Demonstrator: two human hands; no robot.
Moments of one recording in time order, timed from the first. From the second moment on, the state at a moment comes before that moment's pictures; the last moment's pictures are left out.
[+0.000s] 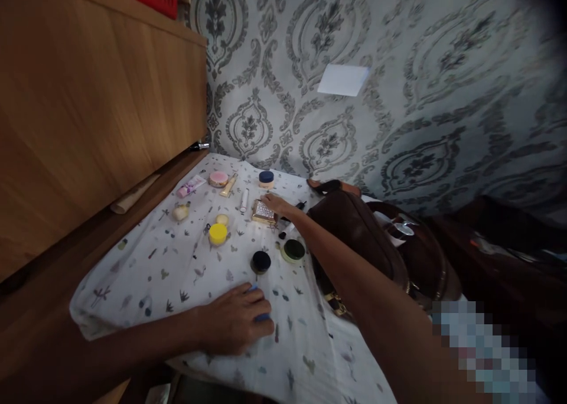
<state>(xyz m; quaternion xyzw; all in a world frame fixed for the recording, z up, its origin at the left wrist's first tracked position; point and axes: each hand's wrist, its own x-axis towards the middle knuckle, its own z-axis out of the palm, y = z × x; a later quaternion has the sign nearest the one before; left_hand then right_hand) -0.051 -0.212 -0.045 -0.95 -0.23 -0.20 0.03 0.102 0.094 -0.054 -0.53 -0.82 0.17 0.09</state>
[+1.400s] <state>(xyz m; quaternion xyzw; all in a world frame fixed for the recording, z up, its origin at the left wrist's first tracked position) -0.026 -0.143 -0.054 -0.85 -0.44 -0.28 -0.05 0.125 -0.171 -0.078 -0.44 -0.62 0.36 0.55</state>
